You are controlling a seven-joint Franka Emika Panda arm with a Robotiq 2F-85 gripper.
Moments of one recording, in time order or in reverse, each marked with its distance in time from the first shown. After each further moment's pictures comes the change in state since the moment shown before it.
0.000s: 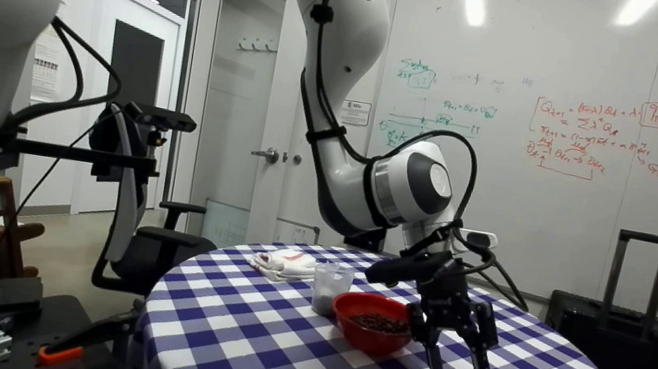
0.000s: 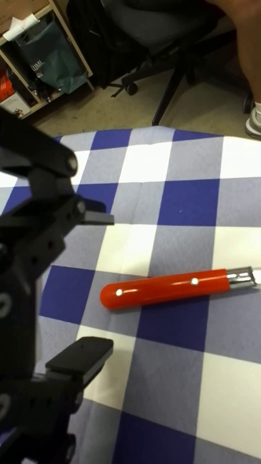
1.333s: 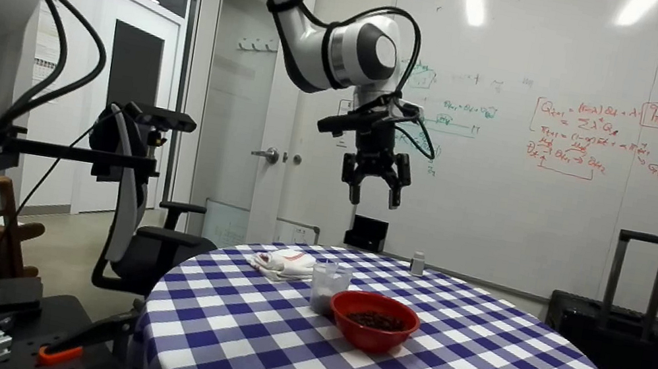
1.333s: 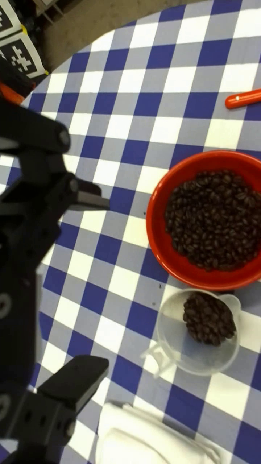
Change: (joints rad) arm -0.102 -0.495 0.455 0.003 0.155 -0.372 -0.128
